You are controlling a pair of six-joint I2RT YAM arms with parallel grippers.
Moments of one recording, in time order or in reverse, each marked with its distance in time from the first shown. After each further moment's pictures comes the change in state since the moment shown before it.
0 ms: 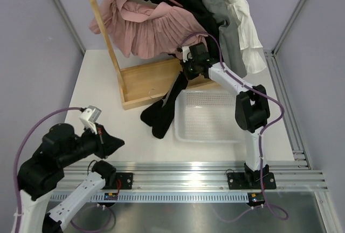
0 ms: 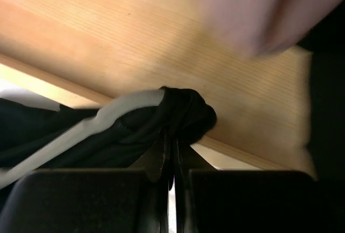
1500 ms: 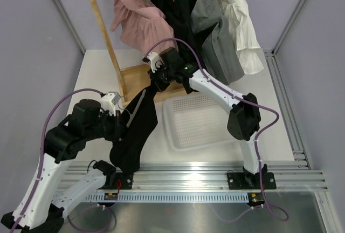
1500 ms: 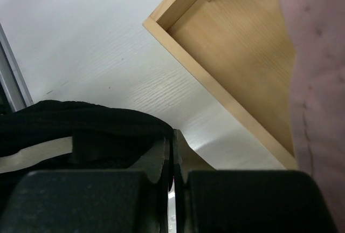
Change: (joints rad) left arm 0.021 0.241 -0.097 0.061 -0.030 0.045; right arm 0.249 -0.019 0.144 -0.072 -0.200 0.014
